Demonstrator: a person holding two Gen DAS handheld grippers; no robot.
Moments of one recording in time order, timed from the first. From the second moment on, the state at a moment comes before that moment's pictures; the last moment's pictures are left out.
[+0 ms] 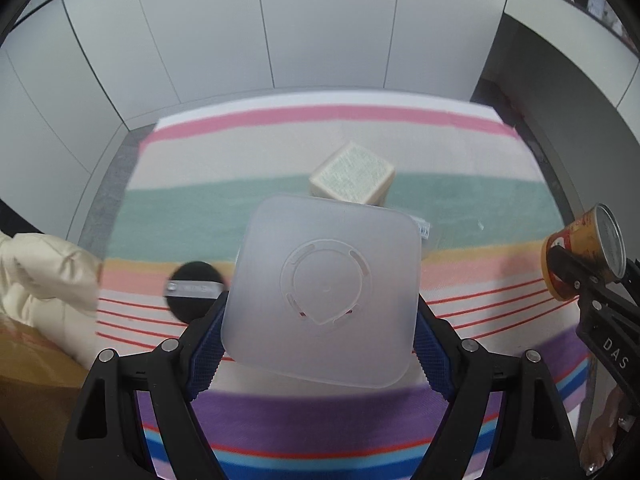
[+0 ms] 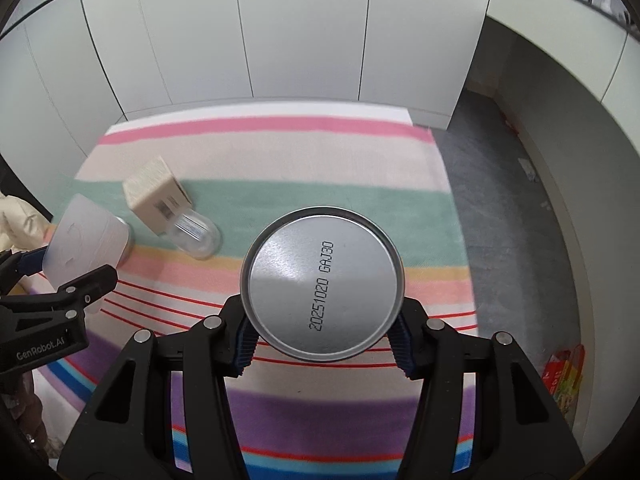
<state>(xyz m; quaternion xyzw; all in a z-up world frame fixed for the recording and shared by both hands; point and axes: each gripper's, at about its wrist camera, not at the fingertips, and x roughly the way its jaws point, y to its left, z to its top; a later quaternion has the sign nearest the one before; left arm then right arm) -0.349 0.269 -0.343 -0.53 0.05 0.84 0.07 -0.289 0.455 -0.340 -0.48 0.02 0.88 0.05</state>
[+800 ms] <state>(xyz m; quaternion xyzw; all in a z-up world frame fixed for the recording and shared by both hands) -0.302 0.212 -0.117 -0.42 0.00 0.91 0.07 -0.245 0.402 -0.107 -0.38 0.00 0.92 0.04</state>
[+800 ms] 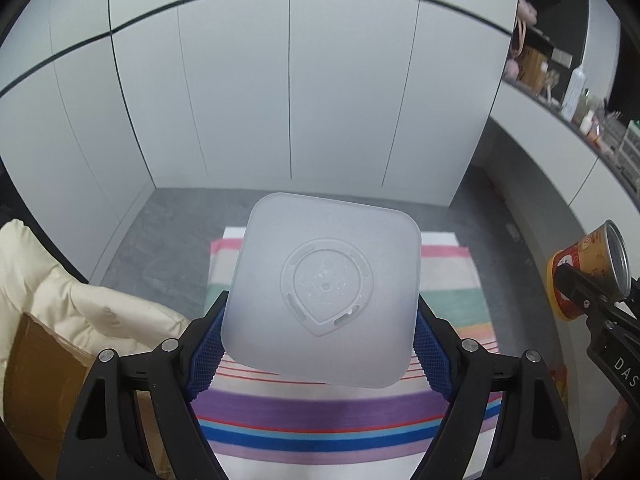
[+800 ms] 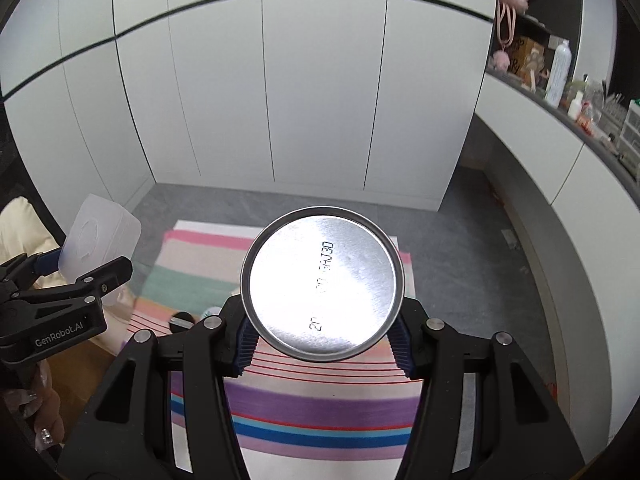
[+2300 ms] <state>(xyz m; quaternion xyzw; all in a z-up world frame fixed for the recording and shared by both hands) -0.071 0.182 -0.052 -0.38 0.06 0.92 0.09 -0.041 0.393 -0.098 -0.41 0.06 0.91 0.07</state>
